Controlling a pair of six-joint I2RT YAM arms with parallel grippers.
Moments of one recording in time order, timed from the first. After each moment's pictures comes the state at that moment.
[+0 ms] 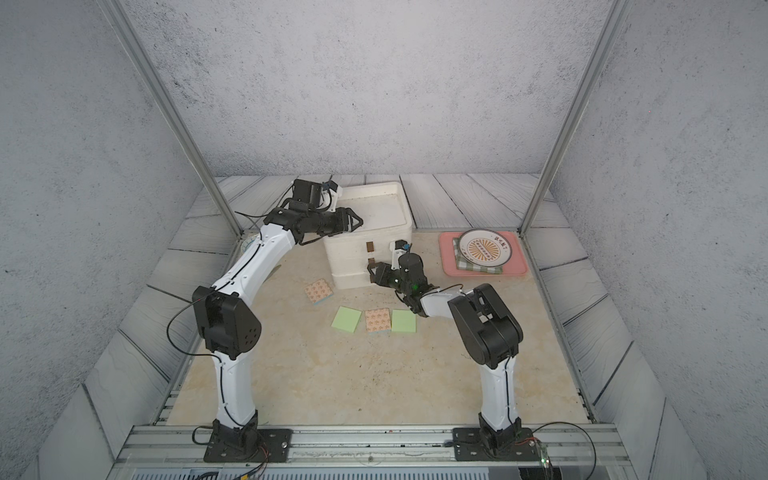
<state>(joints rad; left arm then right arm) -0.36 2.07 2.11 -0.69 0.42 -0.40 0.52 1.99 1.12 0.57 -0.32 0.71</state>
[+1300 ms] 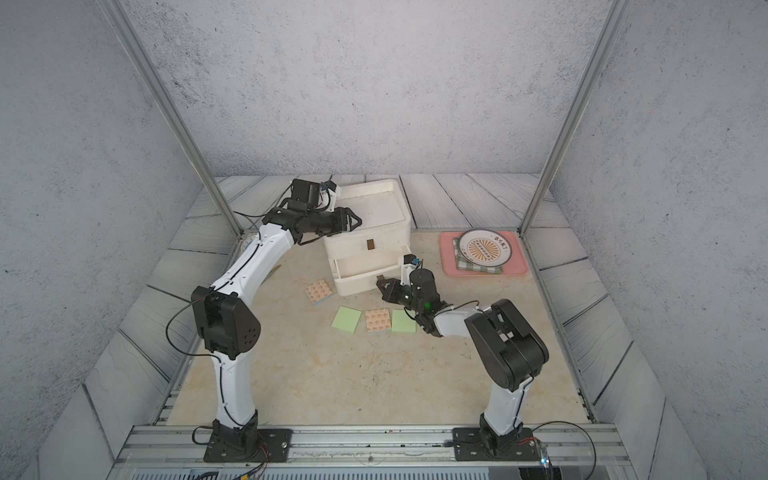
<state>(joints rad) -0.35 2.07 2.10 -0.69 0.42 -0.40 0.53 1.75 0.81 0.62 -0.35 0.76</state>
